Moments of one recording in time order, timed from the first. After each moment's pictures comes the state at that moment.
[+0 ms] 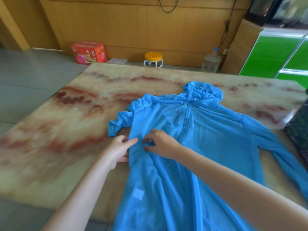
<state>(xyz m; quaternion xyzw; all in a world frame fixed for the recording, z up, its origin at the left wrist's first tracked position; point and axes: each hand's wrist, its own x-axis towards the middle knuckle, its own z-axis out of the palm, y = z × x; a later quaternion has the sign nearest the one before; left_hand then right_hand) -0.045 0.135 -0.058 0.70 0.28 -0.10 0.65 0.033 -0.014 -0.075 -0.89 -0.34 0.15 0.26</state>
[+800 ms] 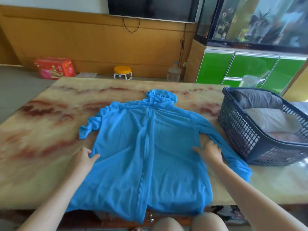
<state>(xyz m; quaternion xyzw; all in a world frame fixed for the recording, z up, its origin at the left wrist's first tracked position) -0.095 0.129 -0.086 0.89 0.27 0.07 0.36 -0.038 -0.264 -0.066 -0.96 0.22 0.03 0.19</state>
